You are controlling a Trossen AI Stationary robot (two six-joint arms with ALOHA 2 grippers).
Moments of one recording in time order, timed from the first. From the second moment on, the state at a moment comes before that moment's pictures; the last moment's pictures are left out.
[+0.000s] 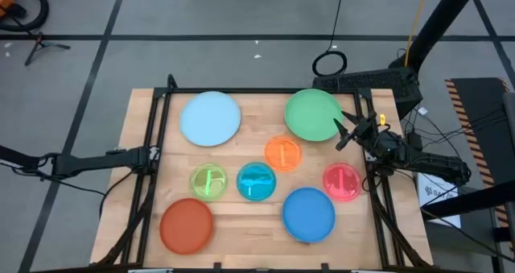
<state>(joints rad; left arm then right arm) 0.17 0.14 1.71 -0.39 -0.27 0.15 -0.18 0.00 0.03 -0.04 0.65 -0.20</state>
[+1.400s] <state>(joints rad) 0.22 0.15 0.73 -0.42 -0.09 -0.34 -0.18 0.00 0.03 -0.04 0.65 -0.20</state>
